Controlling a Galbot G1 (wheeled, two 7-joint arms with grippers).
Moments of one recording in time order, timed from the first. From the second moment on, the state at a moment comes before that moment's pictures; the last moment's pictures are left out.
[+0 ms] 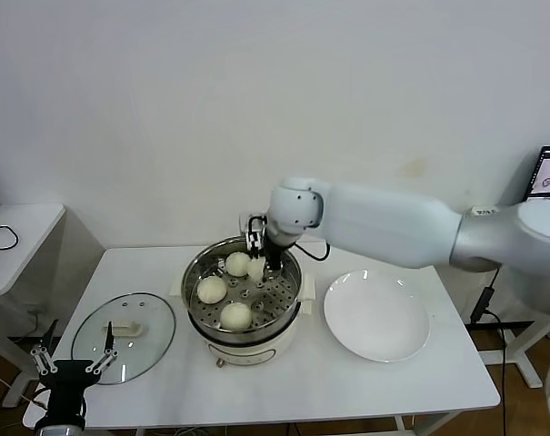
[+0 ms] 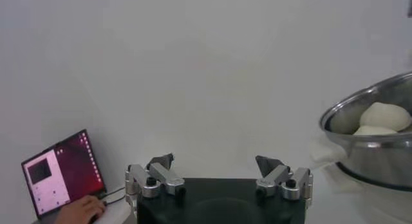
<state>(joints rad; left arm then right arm) 1.82 -1.27 -0.79 -2.18 0.07 -0.05 -0.23 0.48 1.23 -1.22 1.35 0.44 -0.71 -0.83</state>
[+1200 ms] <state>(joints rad) 1.81 -1.27 -0.79 -2.18 0.06 -0.05 -0.23 0.44 1.17 -1.17 1.39 0.39 -0.73 -0.79</state>
